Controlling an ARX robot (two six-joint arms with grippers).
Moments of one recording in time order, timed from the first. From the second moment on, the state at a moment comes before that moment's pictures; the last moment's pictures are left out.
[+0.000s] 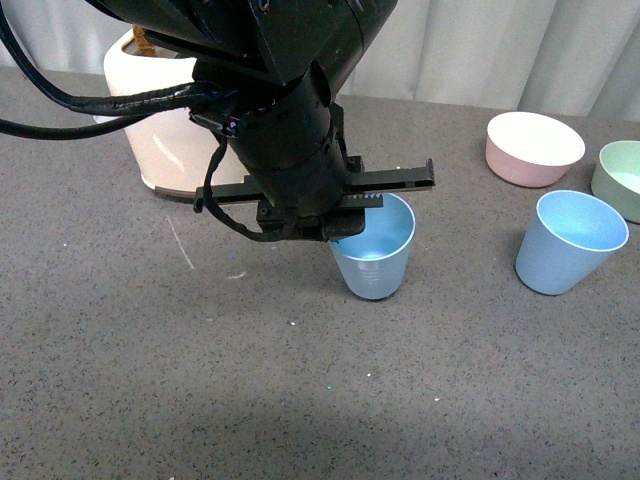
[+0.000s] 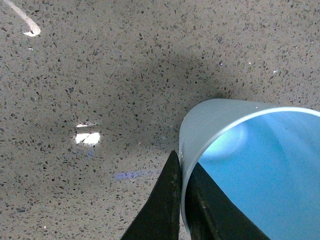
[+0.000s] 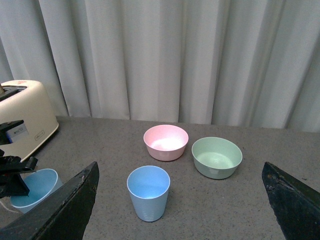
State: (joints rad) left arm -0.53 2.14 1.35 -0.29 -0.03 -0.48; right arm 0.00 0.00 0.00 0.00 0.00 0.00
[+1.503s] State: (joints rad) left arm -0.25 1.44 0.27 1.16 -0.24 -0.01; right arm 0.00 0.00 0.00 0.00 0.00 0.00
